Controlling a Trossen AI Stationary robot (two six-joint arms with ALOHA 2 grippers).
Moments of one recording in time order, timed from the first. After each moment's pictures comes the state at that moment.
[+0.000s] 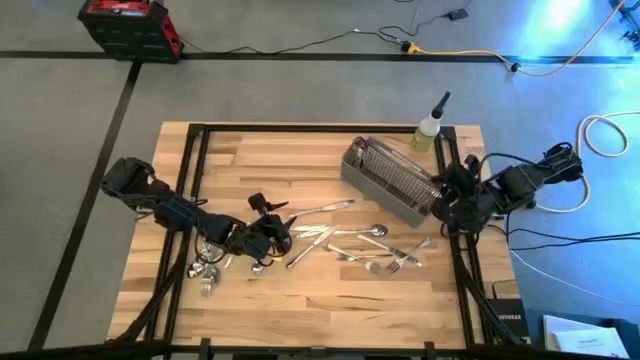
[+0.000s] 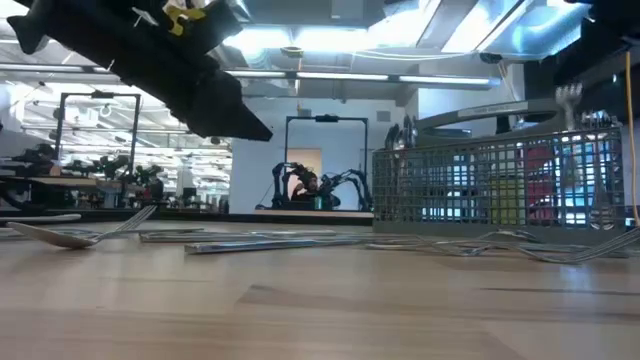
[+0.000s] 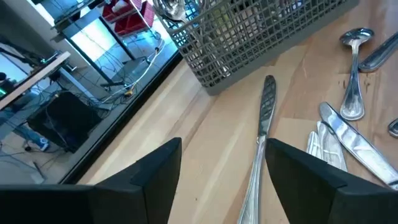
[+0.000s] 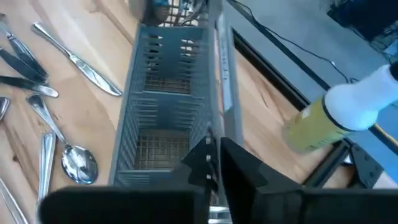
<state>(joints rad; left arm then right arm) -0.39 1.53 0.64 0.26 -1.06 -0.11 0.48 0.71 0.90 -1.46 0.79 0.94</state>
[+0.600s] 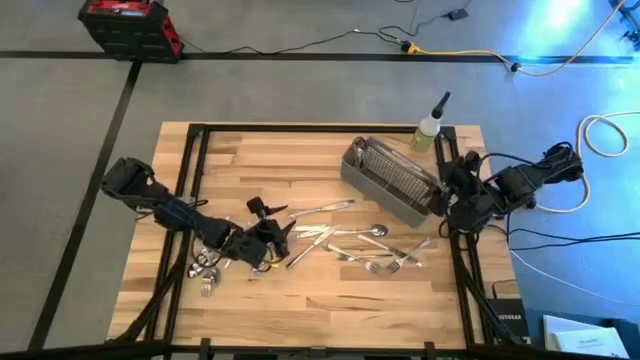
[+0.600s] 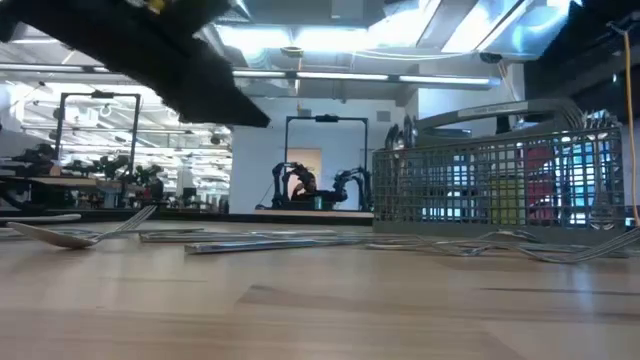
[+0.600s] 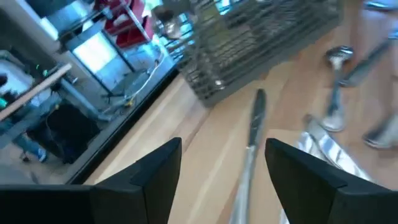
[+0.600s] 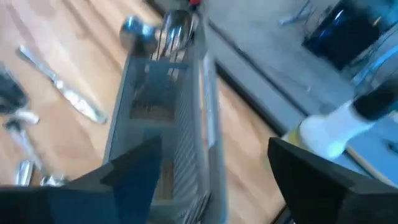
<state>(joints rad) -0.46 1.53 0.65 0.30 -1.11 -0.07 0.48 0.76 0.97 -1.46 0.94 0.88</state>
